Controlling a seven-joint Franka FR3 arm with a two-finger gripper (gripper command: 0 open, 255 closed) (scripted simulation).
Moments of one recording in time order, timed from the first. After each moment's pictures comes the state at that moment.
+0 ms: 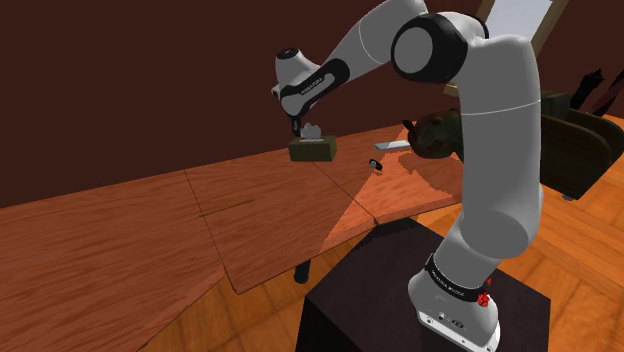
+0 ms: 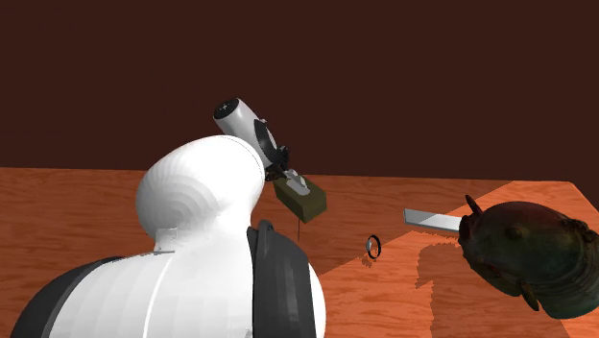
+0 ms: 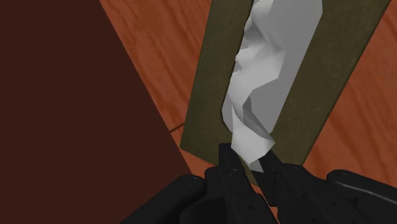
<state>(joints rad) -0.01 0.50 -0.14 -1.72 -0.43 2.36 -0.61</state>
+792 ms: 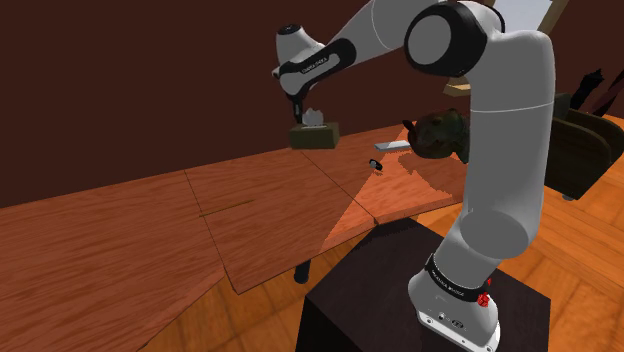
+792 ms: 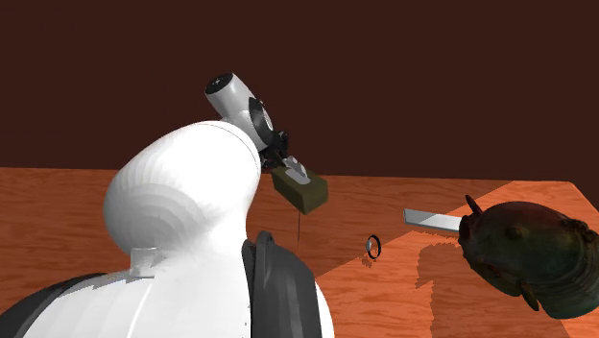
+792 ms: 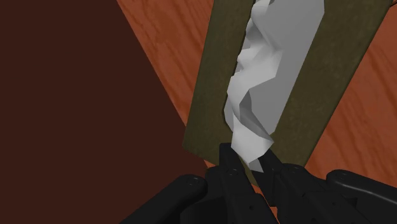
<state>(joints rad) -0.01 0.42 -0.13 -1.68 -0.40 2.24 -0.66</state>
